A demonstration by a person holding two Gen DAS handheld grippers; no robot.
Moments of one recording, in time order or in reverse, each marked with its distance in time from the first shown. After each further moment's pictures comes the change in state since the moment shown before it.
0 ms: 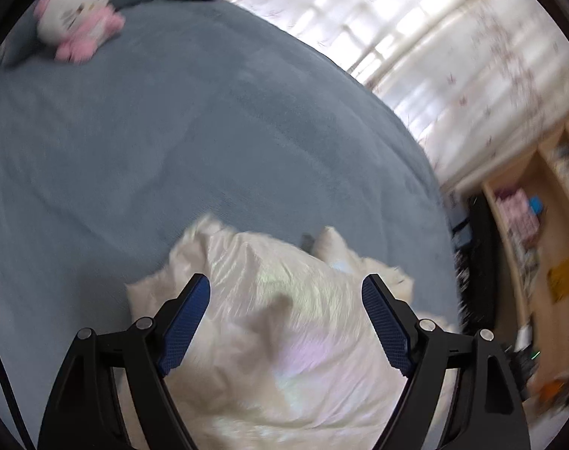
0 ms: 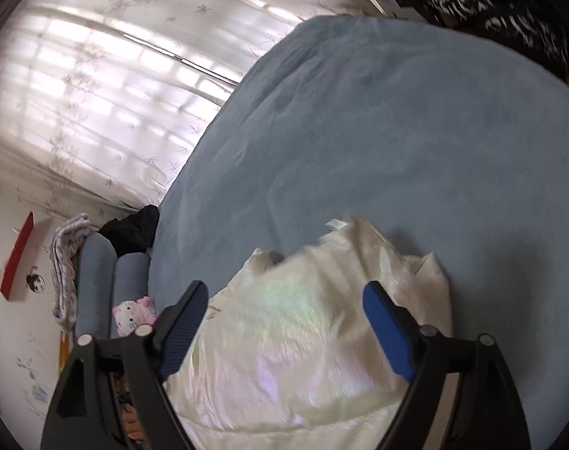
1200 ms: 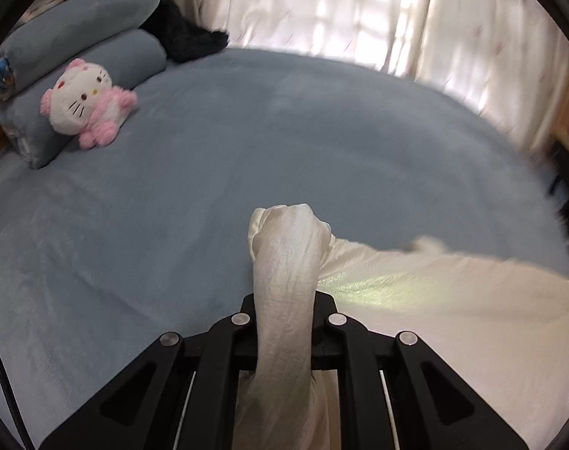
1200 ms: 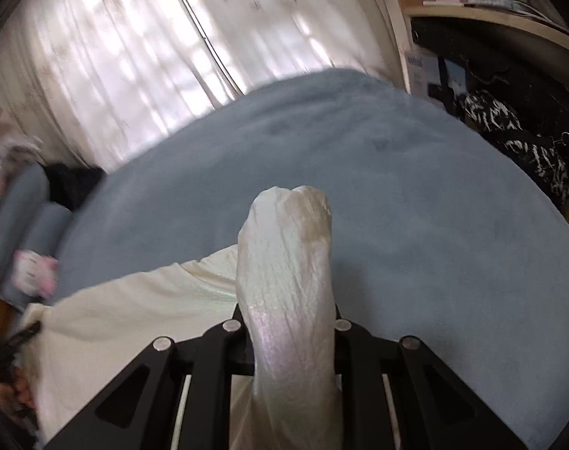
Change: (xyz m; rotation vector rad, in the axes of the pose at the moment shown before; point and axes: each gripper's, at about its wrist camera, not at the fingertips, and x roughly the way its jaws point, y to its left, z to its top) left arm 0.093 -0.023 0.000 0.237 -0.133 0.442; right arm 0.102 0.019 0.002 -0.357 -0.083 -0.333
